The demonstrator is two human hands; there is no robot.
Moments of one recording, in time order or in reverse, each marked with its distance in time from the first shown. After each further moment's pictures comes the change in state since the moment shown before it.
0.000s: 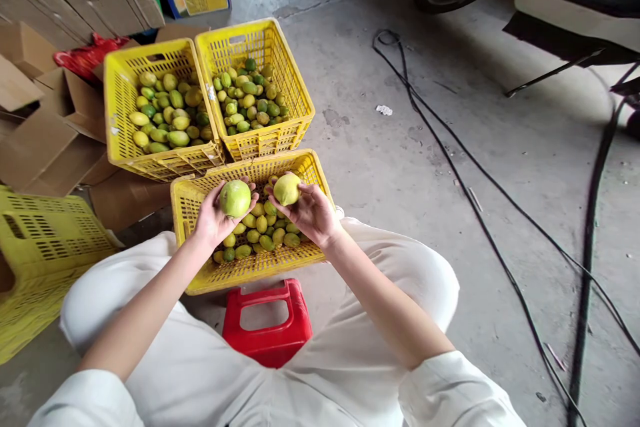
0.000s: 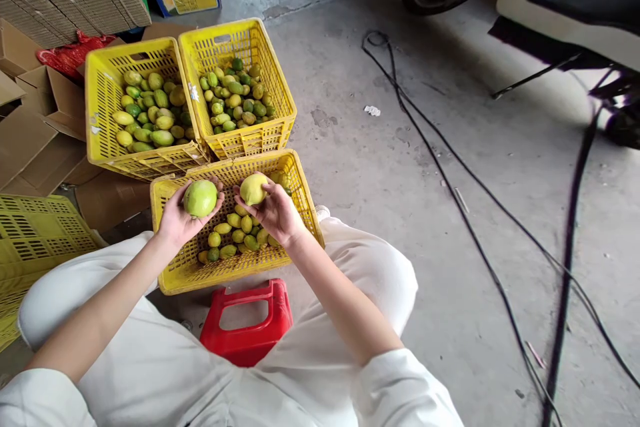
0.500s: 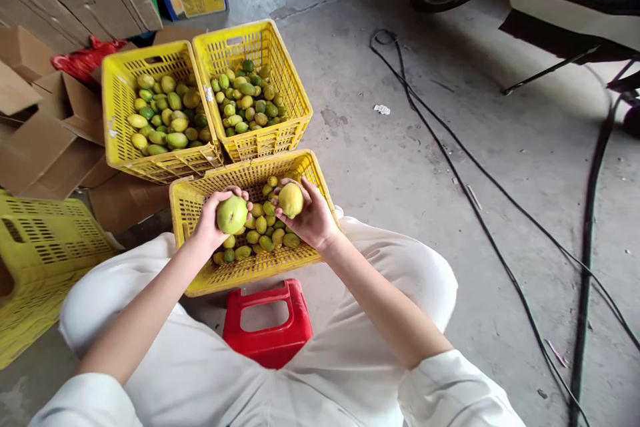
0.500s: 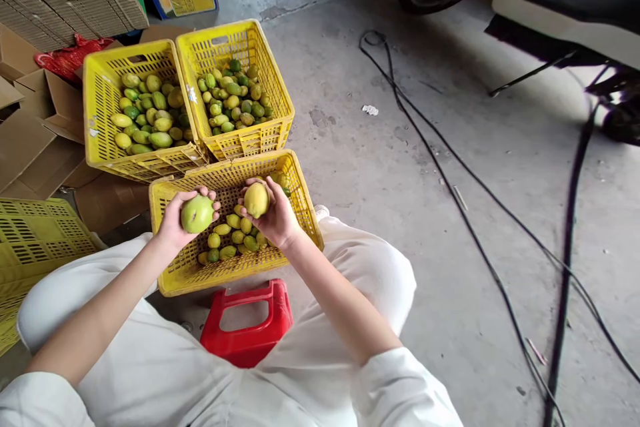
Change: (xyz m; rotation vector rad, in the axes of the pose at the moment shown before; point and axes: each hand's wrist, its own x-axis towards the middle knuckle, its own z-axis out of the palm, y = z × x) left_hand -0.001 -0.002 -0.002 0.196 -0.072 0.054; right_hand 0.000 0.001 0.000 -0.015 -0.023 0.068
